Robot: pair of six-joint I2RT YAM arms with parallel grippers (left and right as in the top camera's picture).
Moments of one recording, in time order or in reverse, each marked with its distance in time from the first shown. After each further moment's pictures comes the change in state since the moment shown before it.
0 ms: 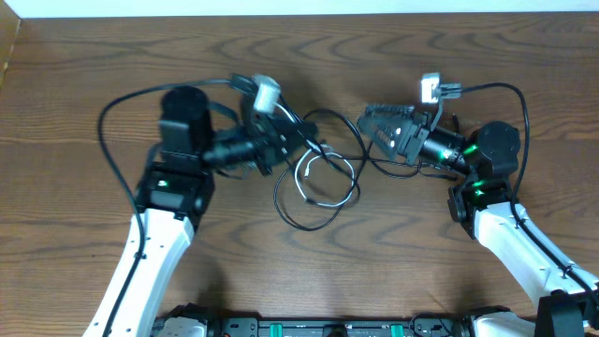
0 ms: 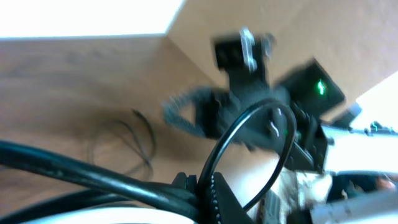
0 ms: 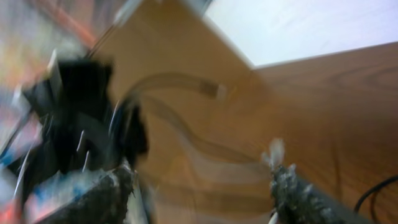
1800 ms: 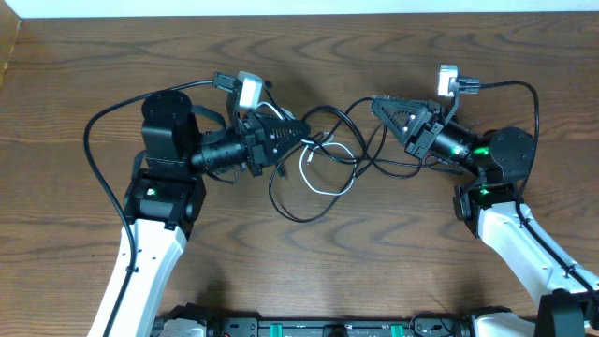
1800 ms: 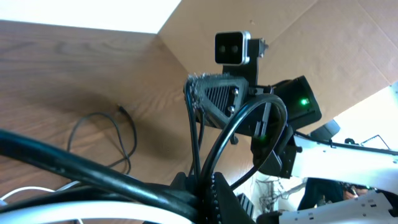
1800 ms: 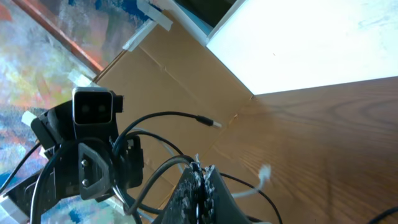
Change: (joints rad) left arm 0.005 -0.053 0.000 -0.042 0.043 -0.117; right arm -0.039 0.000 0.000 0.145 0.077 0.119
